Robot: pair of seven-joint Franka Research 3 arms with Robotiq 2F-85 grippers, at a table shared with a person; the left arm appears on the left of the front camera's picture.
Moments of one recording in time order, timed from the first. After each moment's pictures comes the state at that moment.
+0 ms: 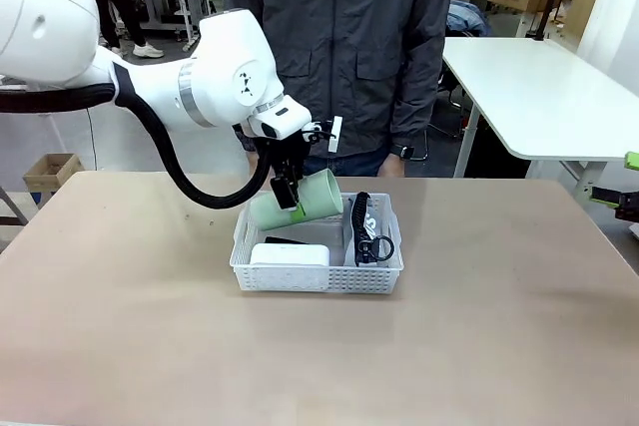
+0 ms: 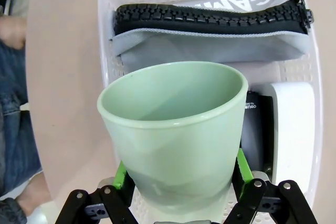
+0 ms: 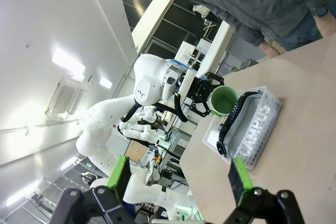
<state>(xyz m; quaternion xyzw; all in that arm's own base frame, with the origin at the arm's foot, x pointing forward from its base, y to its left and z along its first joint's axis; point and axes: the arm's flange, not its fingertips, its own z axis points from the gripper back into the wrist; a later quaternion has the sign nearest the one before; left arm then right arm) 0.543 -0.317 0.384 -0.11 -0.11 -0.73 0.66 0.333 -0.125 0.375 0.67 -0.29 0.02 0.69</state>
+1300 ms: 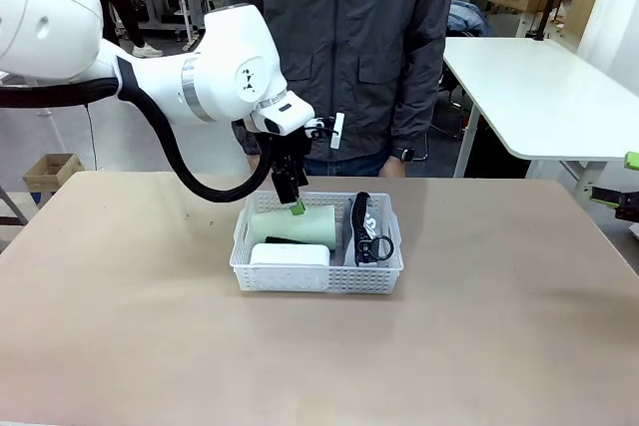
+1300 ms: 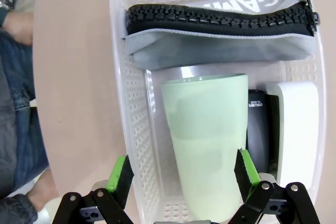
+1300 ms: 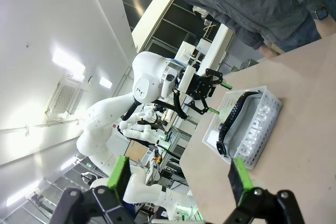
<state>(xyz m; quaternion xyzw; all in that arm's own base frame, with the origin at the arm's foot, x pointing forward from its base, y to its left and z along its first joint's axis) 0.550 -0.319 0.393 -0.10 -0.11 -0.73 0.66 0.333 -0.125 0.375 0.67 -0.29 0.02 0.69</state>
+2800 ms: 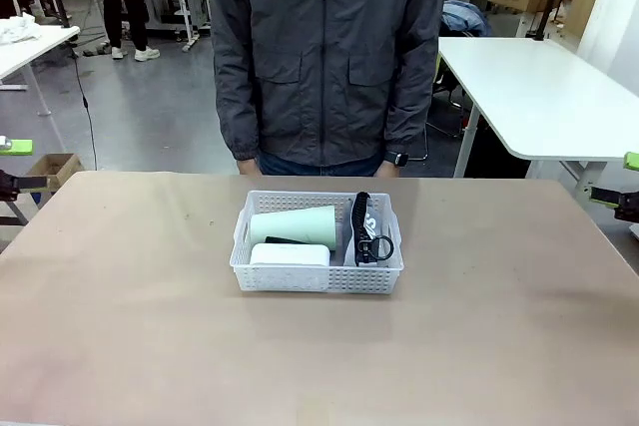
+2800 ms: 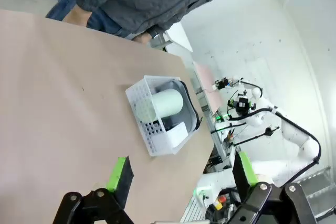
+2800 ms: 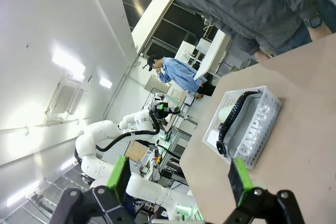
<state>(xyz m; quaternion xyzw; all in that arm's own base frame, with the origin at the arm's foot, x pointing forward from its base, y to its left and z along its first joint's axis) 0.403 0.174 0.378 -0.59 -0.26 -0.04 0.76 0.333 -0.125 0.375 0.67 -0.29 0.02 0.69</state>
